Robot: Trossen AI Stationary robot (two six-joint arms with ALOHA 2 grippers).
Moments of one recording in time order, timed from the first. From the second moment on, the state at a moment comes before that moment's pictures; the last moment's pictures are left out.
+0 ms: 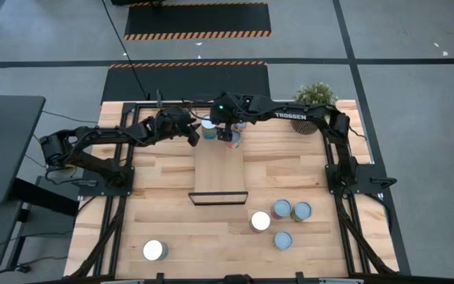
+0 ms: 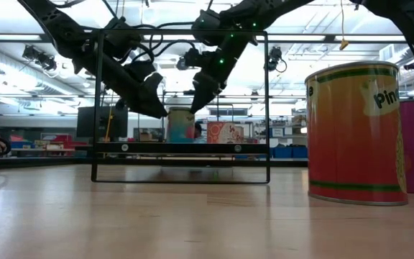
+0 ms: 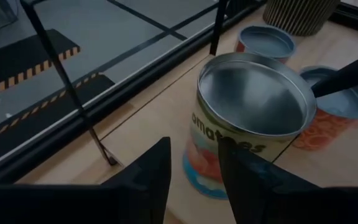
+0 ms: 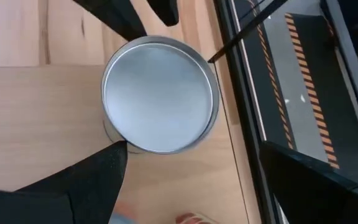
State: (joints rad) left arm 0.51 1.34 0.60 0.24 -0.16 -0.15; right arm -0.33 2.03 1.78 -0.62 0.19 -0.32
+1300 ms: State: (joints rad) left arm 0.41 1.33 0.60 0.18 -0.12 -0.09; right arm -0.31 2.01 1.67 -0.35 0.21 -0.60
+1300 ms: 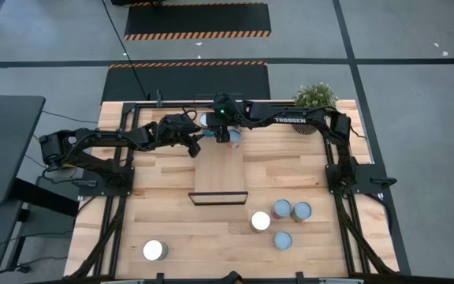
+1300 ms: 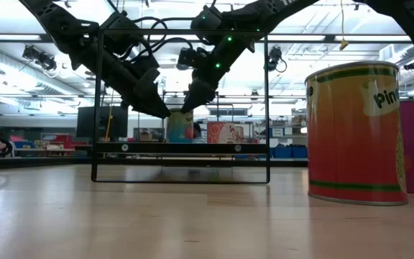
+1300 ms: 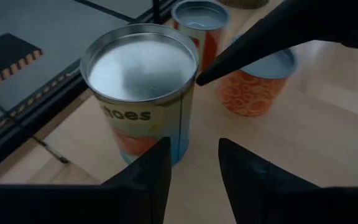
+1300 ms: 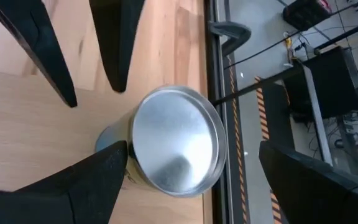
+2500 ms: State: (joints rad) left arm 0.42 1.33 0.60 0.14 -0.14 -0.24; right arm -0.53 1.84 1.80 -1.02 0.01 -0.20
